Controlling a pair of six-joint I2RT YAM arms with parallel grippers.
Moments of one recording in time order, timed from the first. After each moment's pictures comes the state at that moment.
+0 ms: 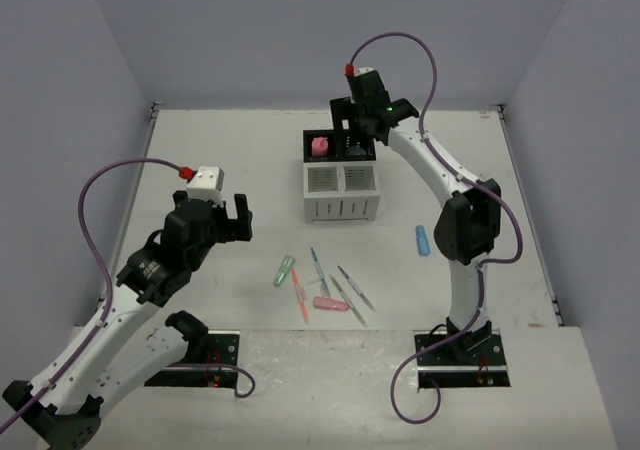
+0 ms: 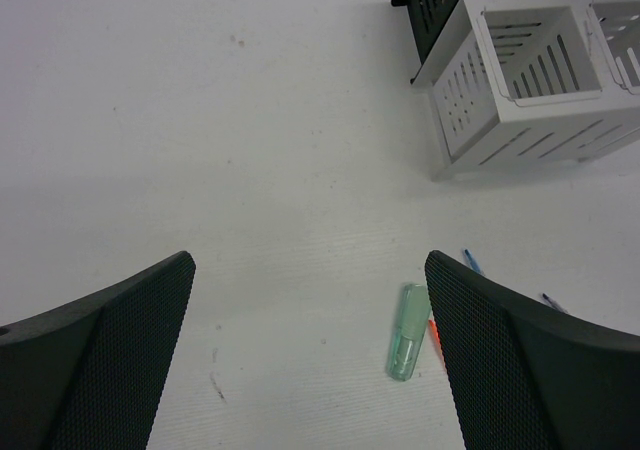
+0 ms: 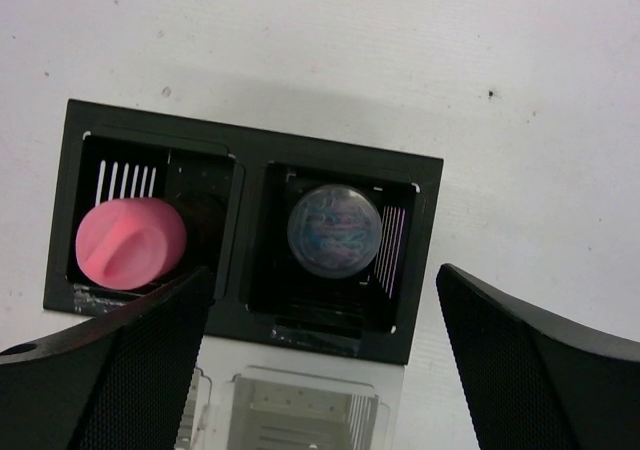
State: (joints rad) left arm -0.57 0.71 0.80 -0.58 -0.37 -0.31; right arm 0.49 2.06 2.03 -0.73 0.22 0.20
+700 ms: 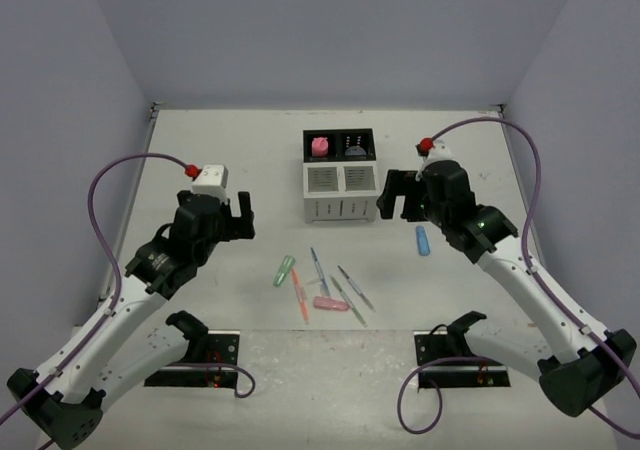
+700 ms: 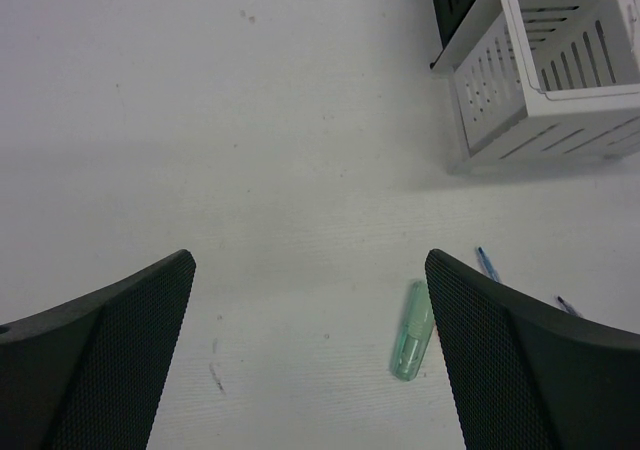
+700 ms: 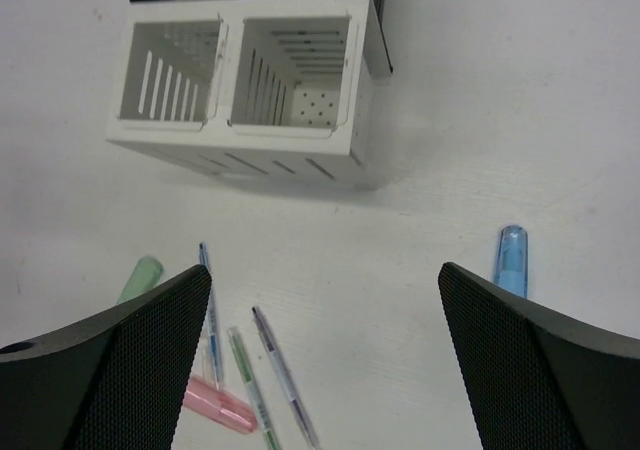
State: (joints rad) left arm -0.57 0.78 0.80 -0.59 -0.40 -0.35; right arm 0.52 1.03 1.01 -0.59 0.10 0.43
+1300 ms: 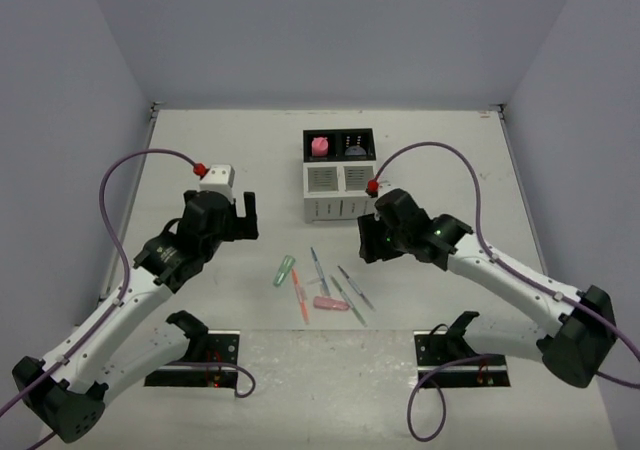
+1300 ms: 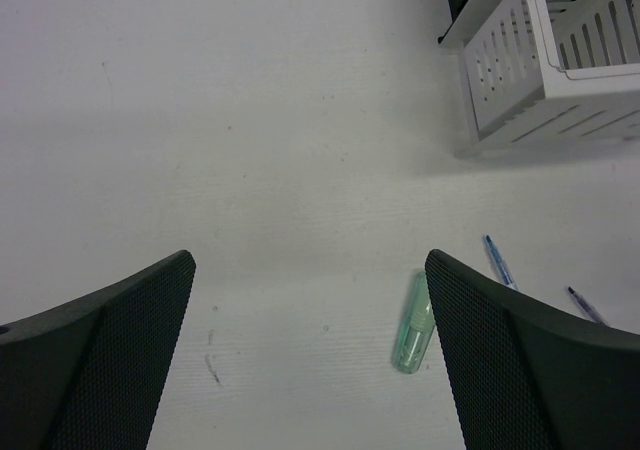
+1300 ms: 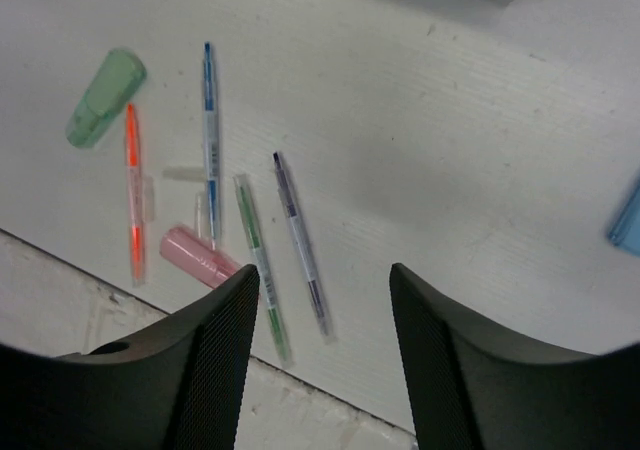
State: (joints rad) left arm -0.57 0.83 0.80 -0.59 -0.38 -0.36; right arm 0.78 1.17 0.91 -0.68 0.06 0.47
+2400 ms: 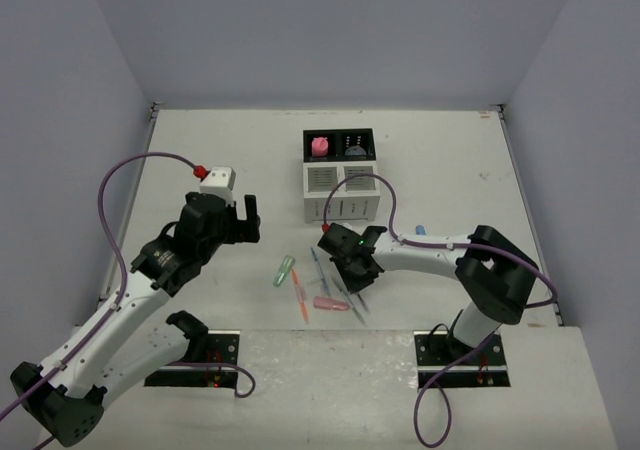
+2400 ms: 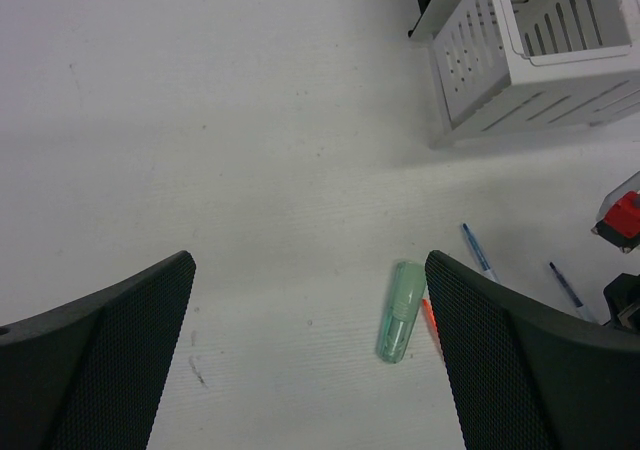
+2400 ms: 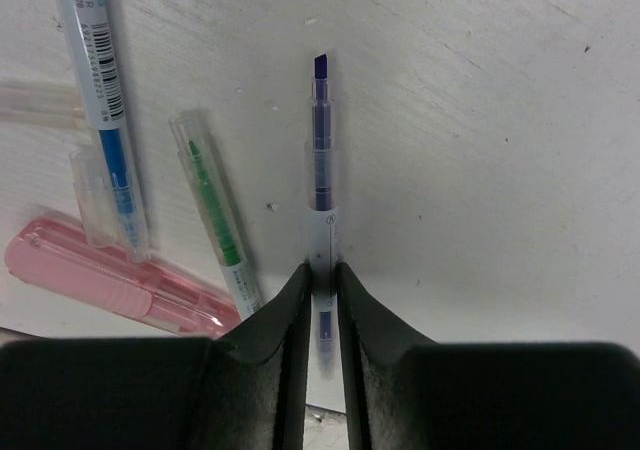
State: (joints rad) left arm -0.57 0.80 0.79 -0.59 -0.33 -0.35; right arm 1.00 1.65 0.94 -0.67 0.11 0.55
